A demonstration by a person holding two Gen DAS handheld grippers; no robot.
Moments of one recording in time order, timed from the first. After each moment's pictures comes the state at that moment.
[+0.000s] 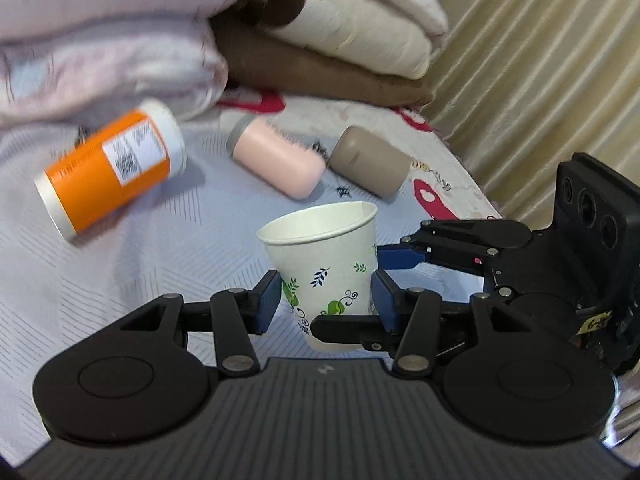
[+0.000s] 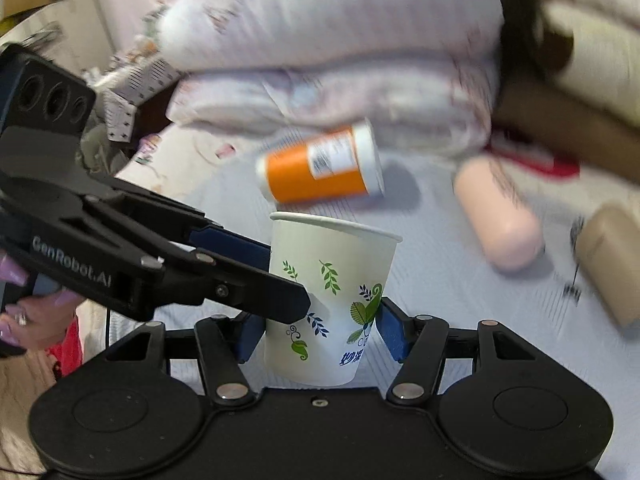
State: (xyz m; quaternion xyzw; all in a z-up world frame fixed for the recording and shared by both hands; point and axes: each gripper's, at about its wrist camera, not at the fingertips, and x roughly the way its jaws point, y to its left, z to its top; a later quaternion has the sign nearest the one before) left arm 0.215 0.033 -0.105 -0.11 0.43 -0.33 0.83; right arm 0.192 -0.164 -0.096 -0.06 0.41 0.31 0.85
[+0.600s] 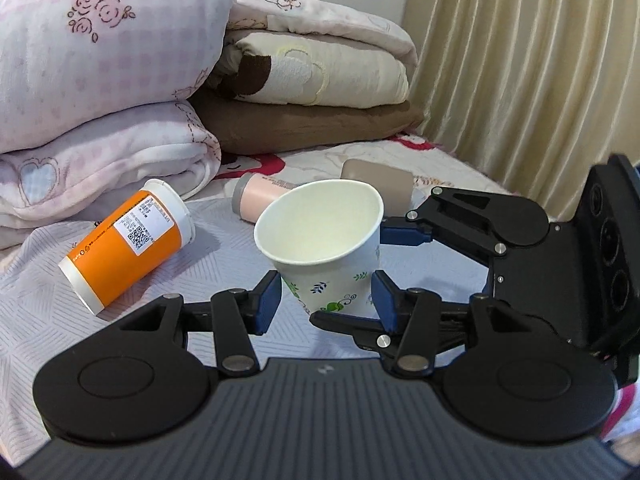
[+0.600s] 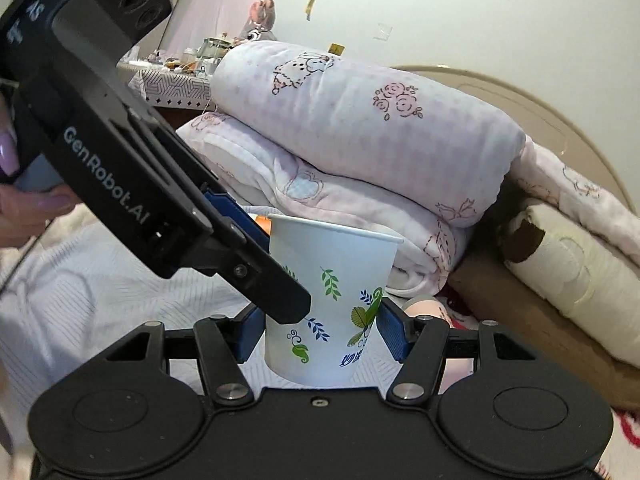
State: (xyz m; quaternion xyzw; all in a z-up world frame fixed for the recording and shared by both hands) left arm 0.181 0.015 -0.116 -0.01 0.31 -0.33 0.89; right arm 0.151 -0.149 -0.128 -0.24 0.18 0.29 0.91
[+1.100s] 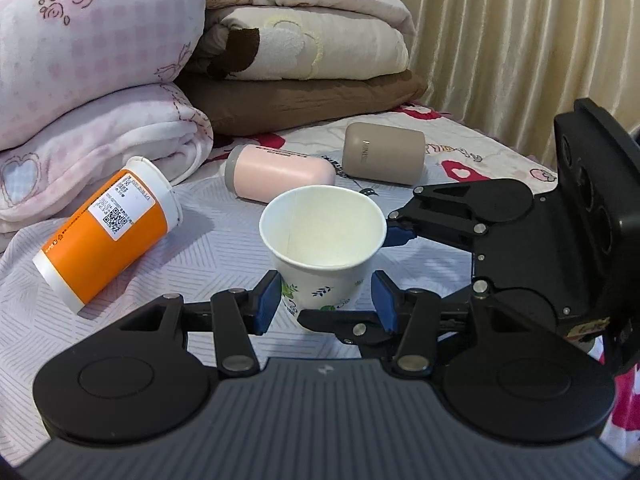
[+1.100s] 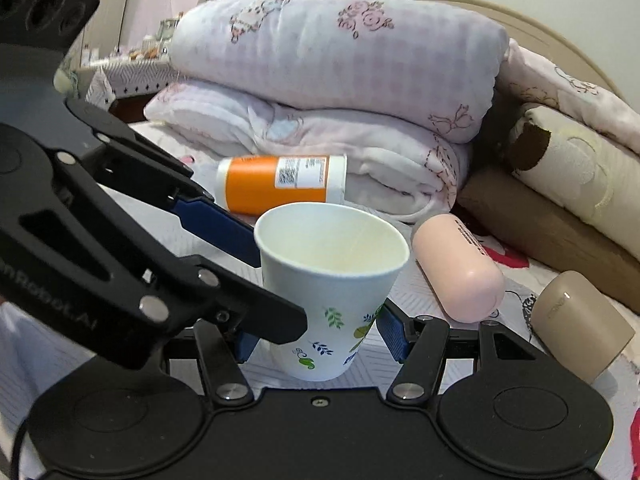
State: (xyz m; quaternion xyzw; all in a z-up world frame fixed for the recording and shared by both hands) left arm 0.189 -0.008 -0.154 0.04 0.32 -0.32 0.89; right arm 0.179 -0.155 -0.170 -0.18 0.26 0.26 0.91
